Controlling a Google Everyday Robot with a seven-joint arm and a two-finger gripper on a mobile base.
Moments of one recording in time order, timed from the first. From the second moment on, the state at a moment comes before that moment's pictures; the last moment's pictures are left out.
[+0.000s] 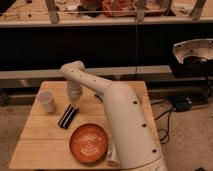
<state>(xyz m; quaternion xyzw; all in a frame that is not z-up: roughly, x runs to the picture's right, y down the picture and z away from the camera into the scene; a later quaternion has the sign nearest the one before) -0.186 0.119 0.904 -0.40 -0.24 -0.37 0.80</state>
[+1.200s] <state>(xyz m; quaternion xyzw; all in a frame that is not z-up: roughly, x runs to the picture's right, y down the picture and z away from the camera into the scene) -0.190 0.125 0.902 -0.41 -0.24 -0.37 0.80</state>
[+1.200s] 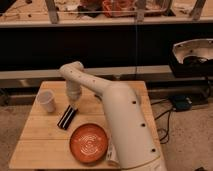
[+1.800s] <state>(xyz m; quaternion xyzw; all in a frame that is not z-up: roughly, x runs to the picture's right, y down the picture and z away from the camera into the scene) -0.190 0.127 0.901 -0.41 -0.24 -0.38 0.79</state>
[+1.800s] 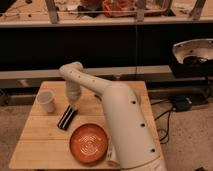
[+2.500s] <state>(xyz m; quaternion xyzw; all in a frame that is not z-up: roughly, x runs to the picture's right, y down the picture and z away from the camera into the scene) -0.191 0.130 0.898 -0.41 -0.24 -0.38 0.79</state>
